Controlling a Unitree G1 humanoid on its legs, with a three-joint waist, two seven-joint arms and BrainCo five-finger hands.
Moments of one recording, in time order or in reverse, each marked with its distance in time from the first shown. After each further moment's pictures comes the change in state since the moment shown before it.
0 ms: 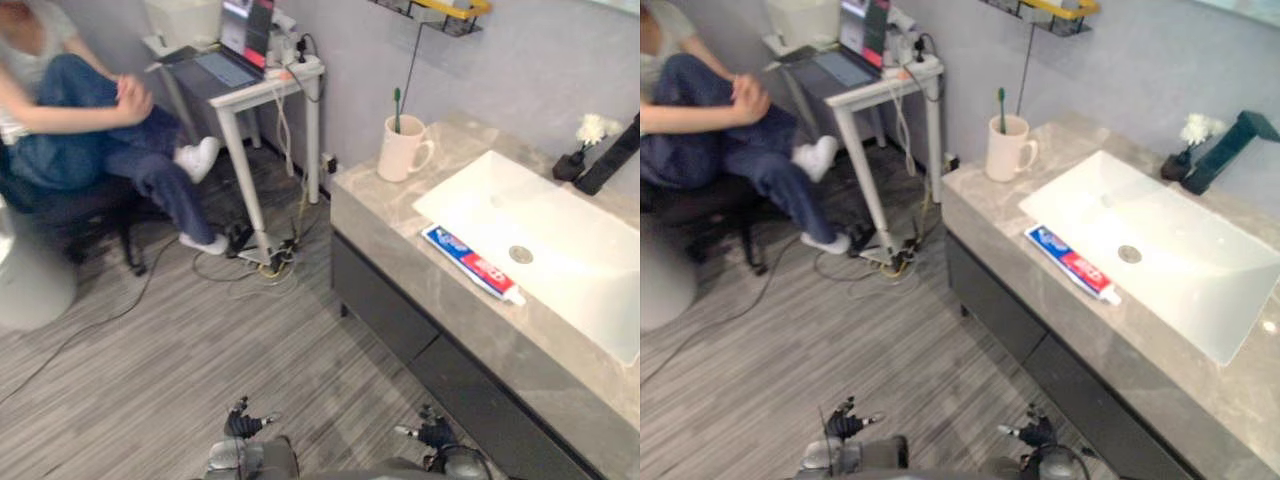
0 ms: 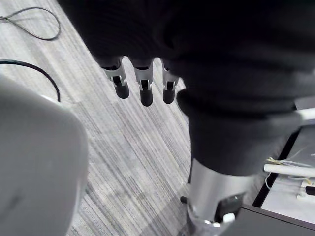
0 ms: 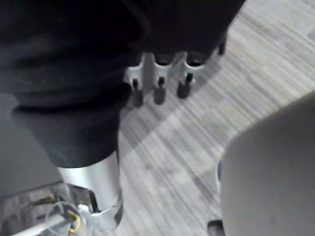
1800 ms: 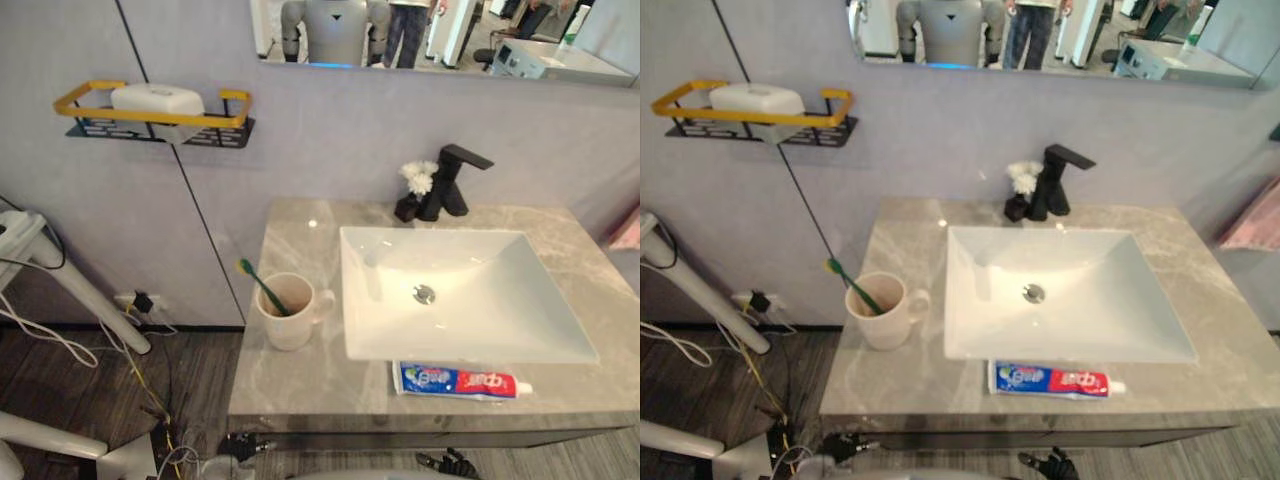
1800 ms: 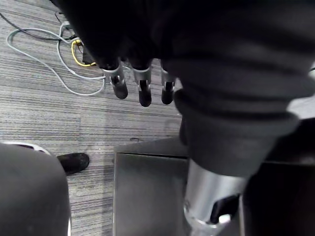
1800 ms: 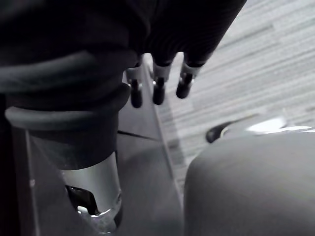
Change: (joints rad) left arm 0.020 0.063 -0.106 0.118 -0.009 0.022 -0.002; right arm 0.016 -0.044 -0.227 0.168 0.043 0.032 -0.009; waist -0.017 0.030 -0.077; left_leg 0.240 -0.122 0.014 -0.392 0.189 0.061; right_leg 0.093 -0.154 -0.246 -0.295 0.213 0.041
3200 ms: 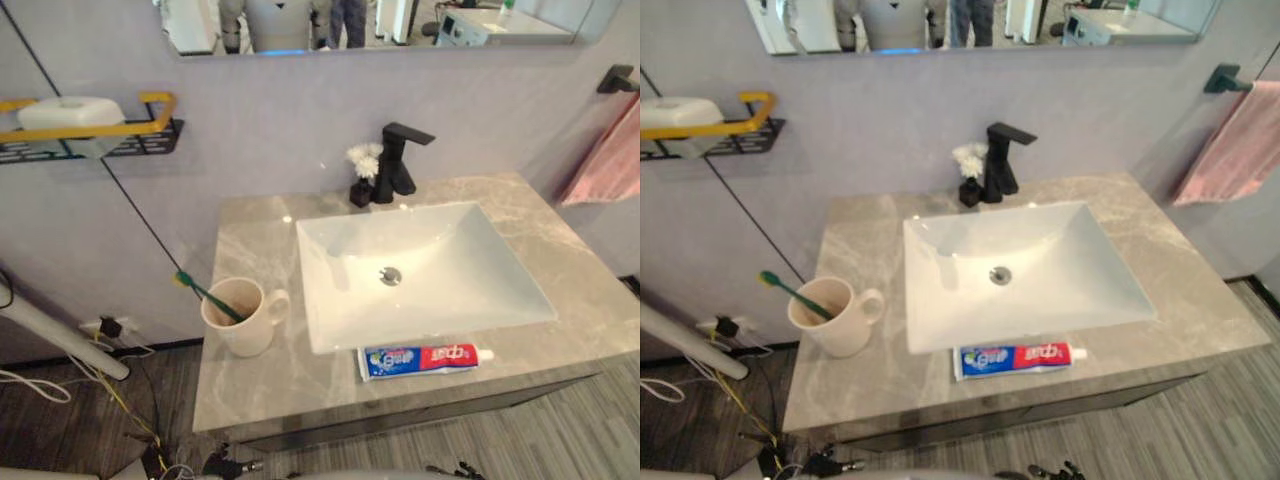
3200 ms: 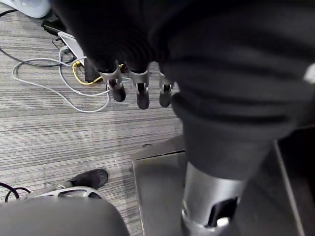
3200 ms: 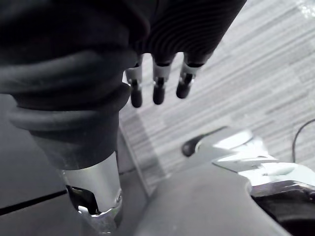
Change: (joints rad) left arm 0.042 0.041 0.026 0.012 0.002 -0.005 -0.001; right arm -0.004 -0.009 -0.013 0.000 -0.007 0.005 -0.003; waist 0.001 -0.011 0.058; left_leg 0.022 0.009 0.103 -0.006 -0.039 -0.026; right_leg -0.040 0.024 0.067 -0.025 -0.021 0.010
